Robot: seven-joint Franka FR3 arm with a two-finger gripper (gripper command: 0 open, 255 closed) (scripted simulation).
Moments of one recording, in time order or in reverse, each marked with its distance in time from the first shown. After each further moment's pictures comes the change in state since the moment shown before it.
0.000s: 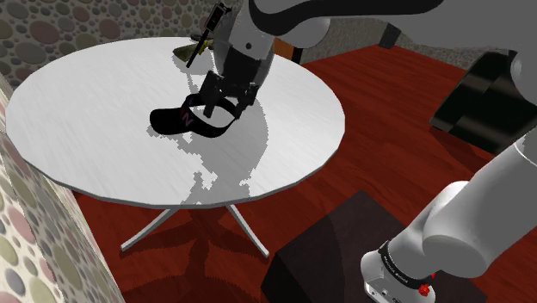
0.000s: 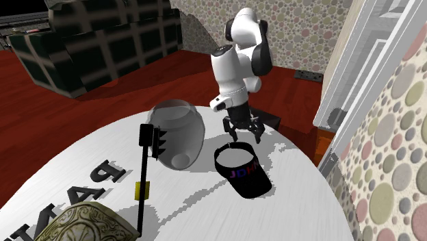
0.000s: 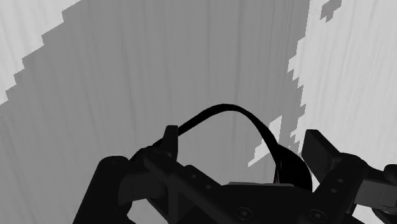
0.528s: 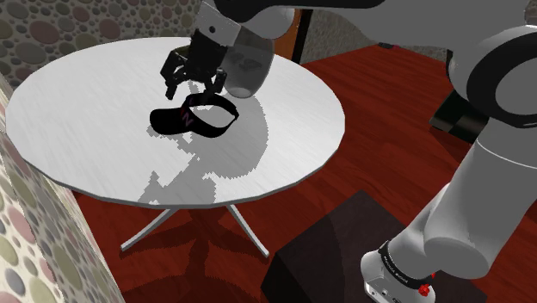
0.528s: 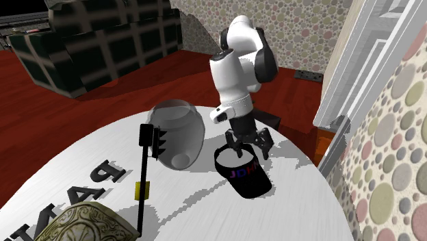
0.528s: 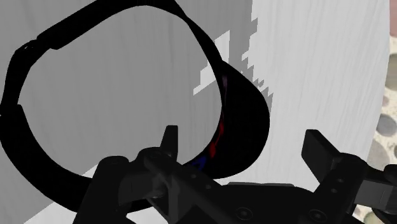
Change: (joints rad) arm 0.039 0.233 0.025 0.290 -0.033 0.044 0.079
